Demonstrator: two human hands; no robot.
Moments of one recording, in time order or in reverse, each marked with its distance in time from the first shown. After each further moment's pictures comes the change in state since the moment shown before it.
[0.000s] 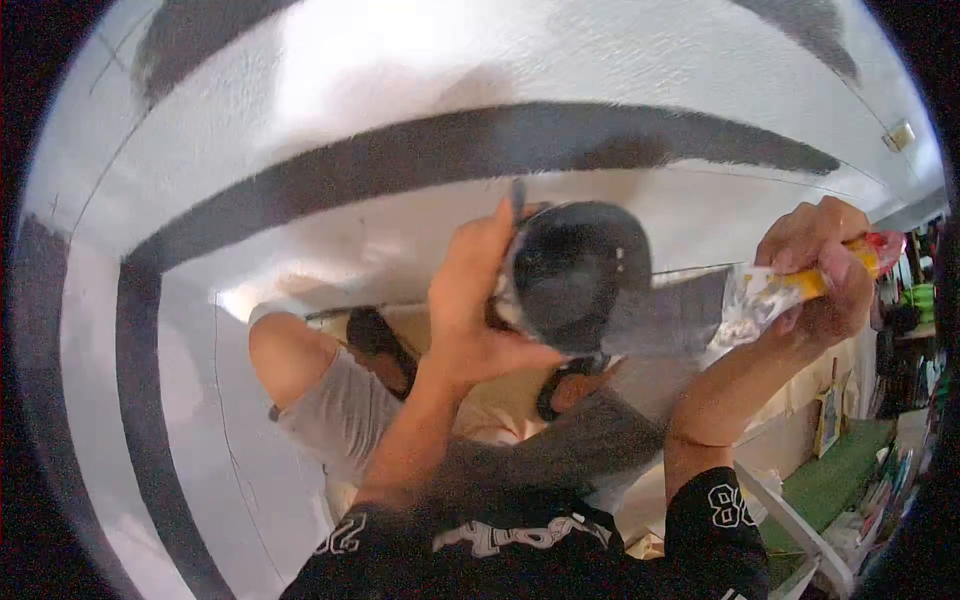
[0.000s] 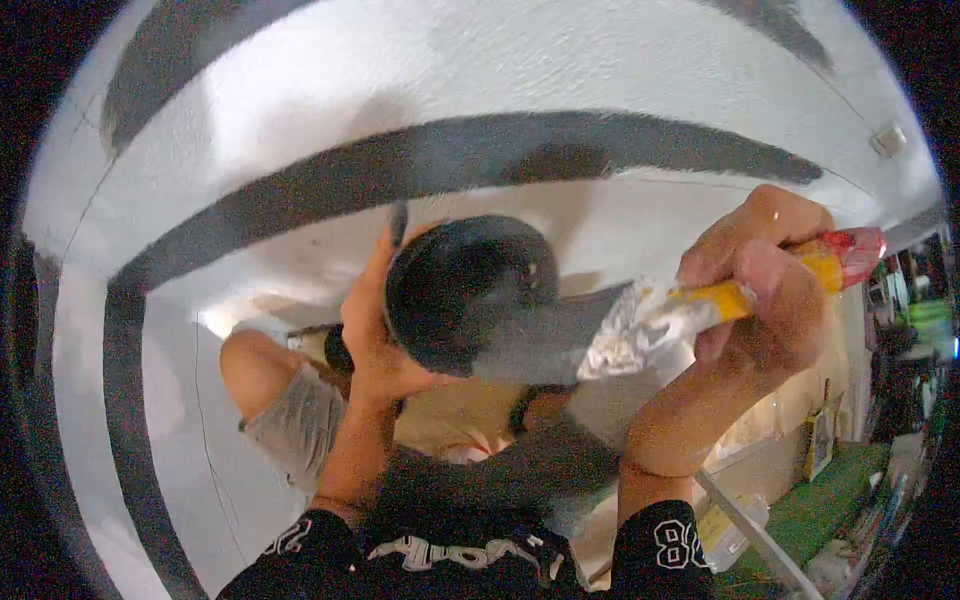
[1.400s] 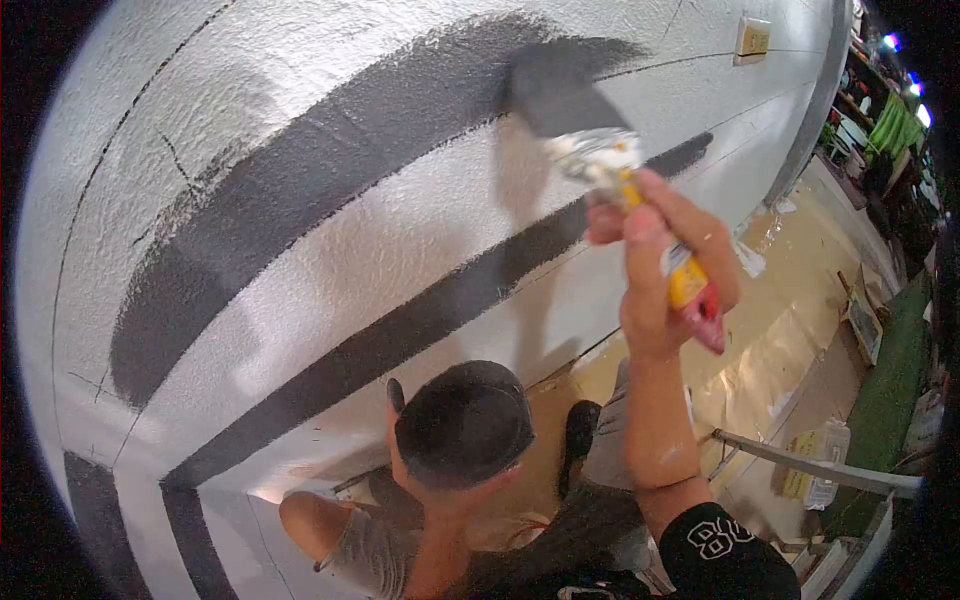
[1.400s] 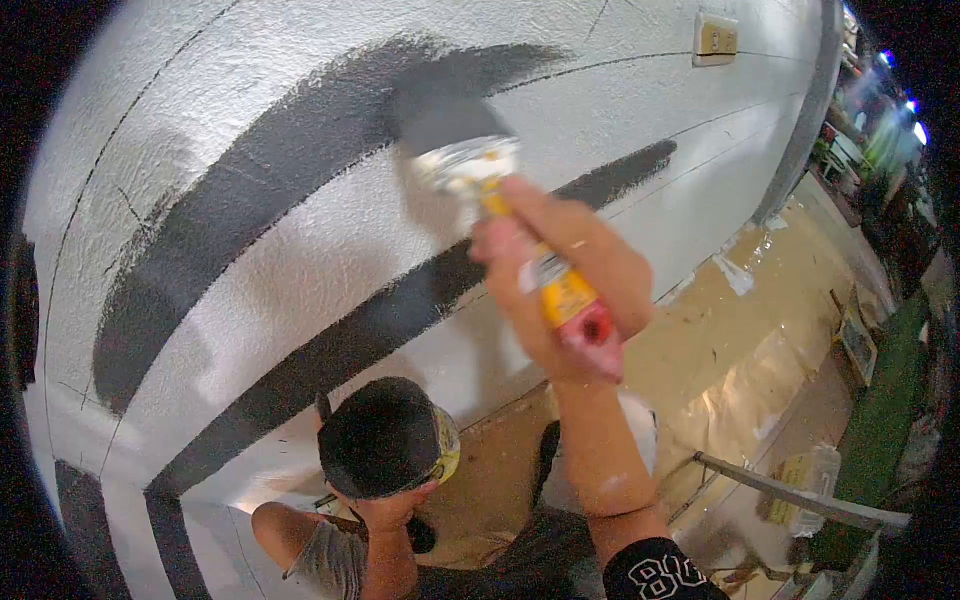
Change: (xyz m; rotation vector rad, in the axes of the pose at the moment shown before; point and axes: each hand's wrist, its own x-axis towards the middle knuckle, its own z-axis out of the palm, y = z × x) left_hand -0.048 -0.029 0.037 0.008 0.096 -0.173; right_hand 0.030 0.039 -0.034 -0.593 0.764 -0.682
